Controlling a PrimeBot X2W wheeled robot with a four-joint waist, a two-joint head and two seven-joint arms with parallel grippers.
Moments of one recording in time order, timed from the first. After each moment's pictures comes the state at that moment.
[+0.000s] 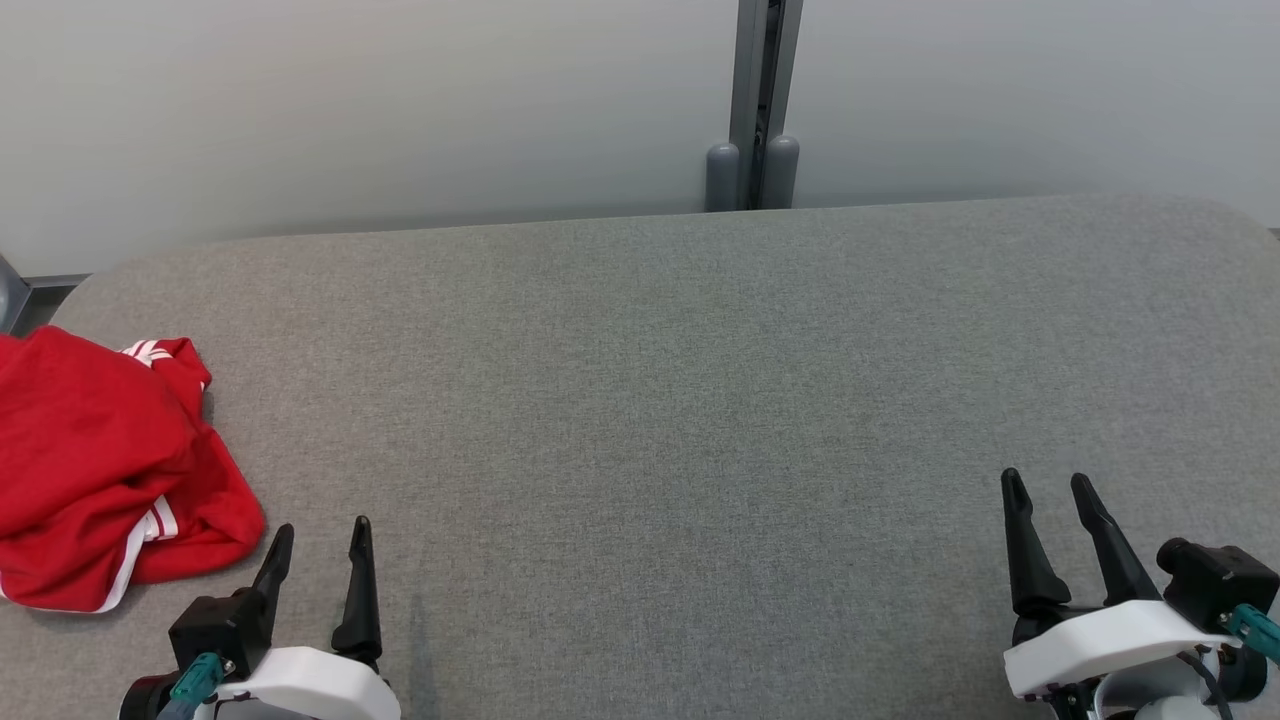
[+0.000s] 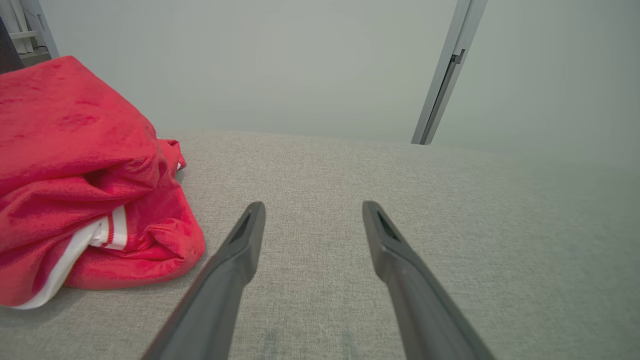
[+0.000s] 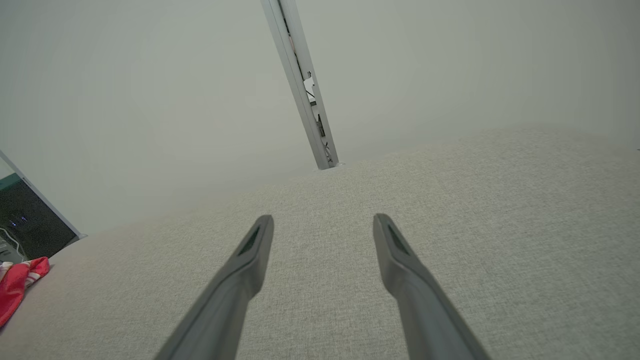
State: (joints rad) left arm -0.04 0.04 0.02 0.36 -0.21 -0.01 -0.22; right arm -0.09 -0.04 0.01 0.32 0.36 0.13 -0.22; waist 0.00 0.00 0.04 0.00
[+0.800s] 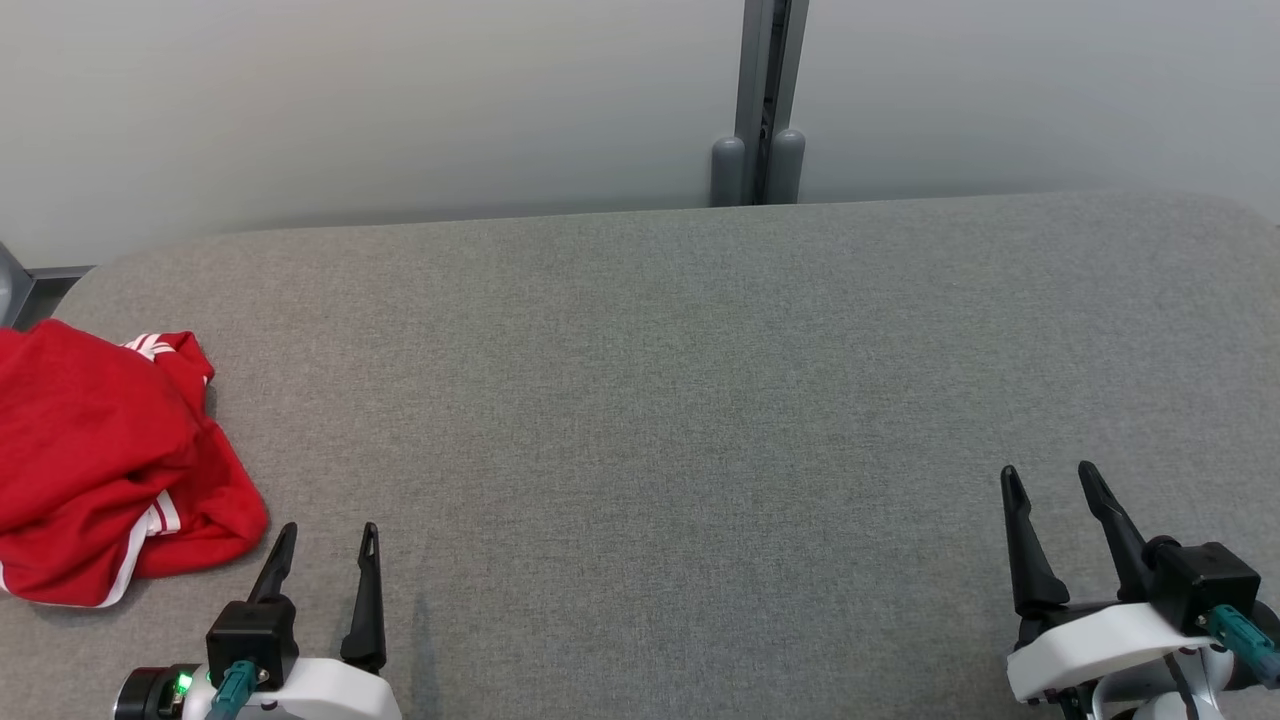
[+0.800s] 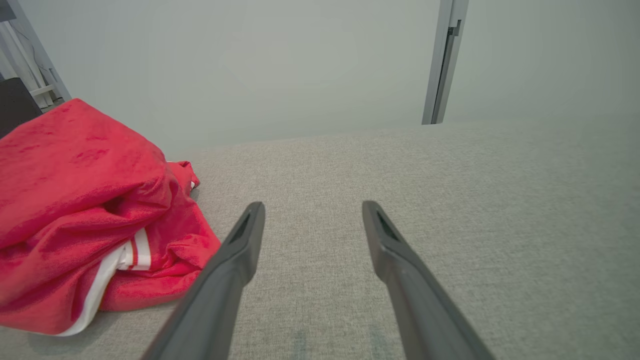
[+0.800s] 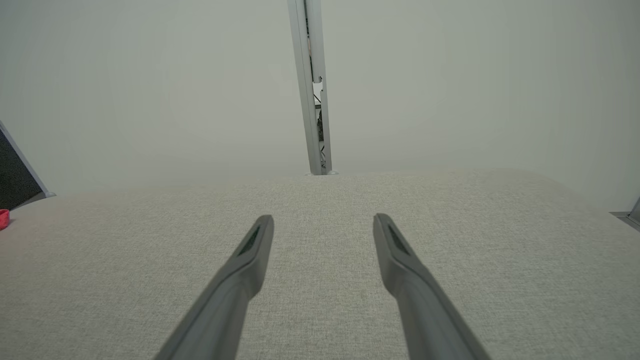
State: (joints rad) left arm -0.04 0.05 0.02 0.37 -0.04 0.01 -0.26; right arm -0.10 -0.05 -0.01 0.32 0.16 0.13 -0.26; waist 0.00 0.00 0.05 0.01
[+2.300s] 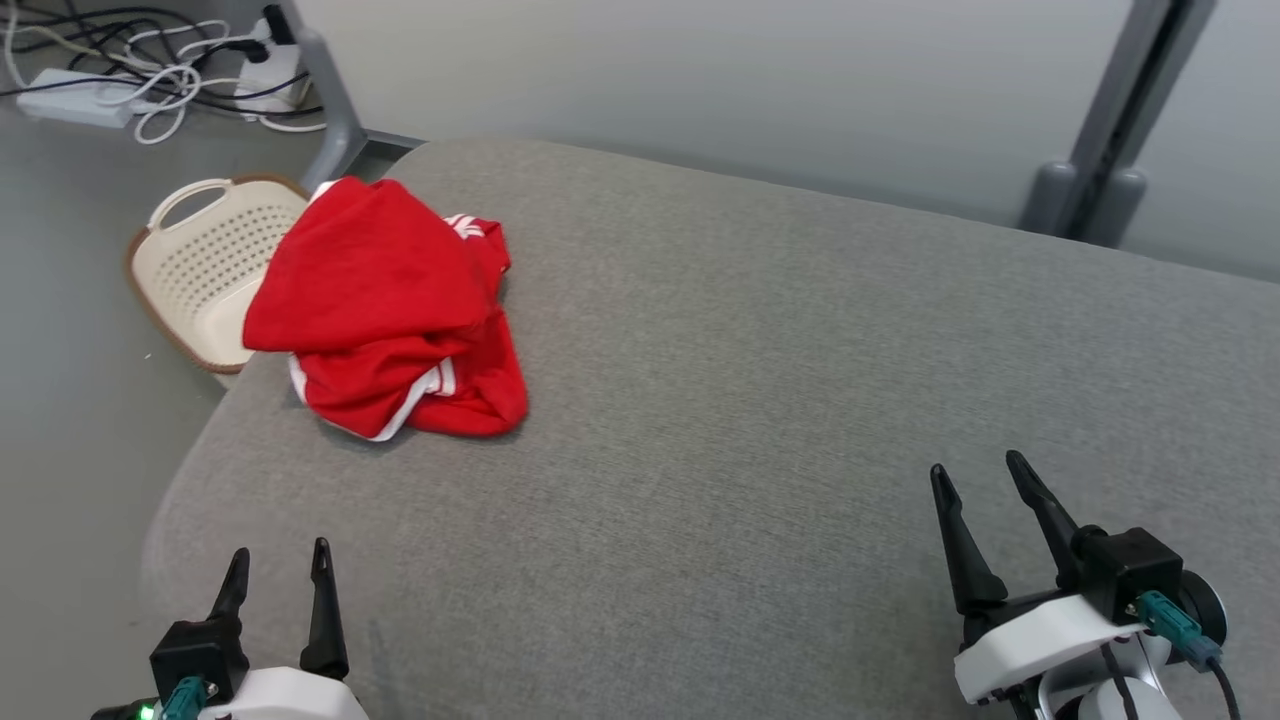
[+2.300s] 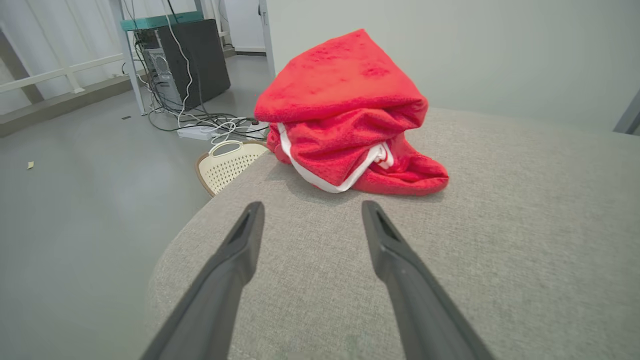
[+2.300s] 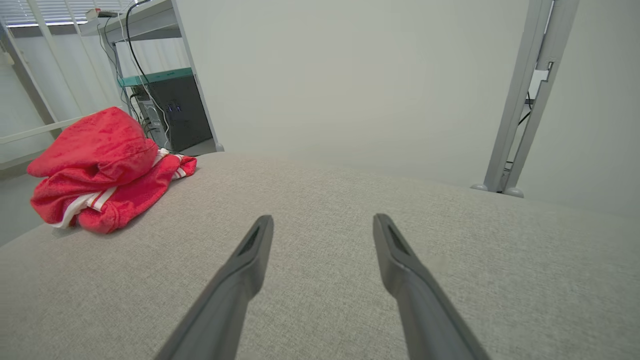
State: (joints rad) left arm -0.03 0.05 0.08 0.40 -0.10 0.04 -0.26; right arm -0.13 -0.05 0.10 0.33 0.12 0.13 -0.26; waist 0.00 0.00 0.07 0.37
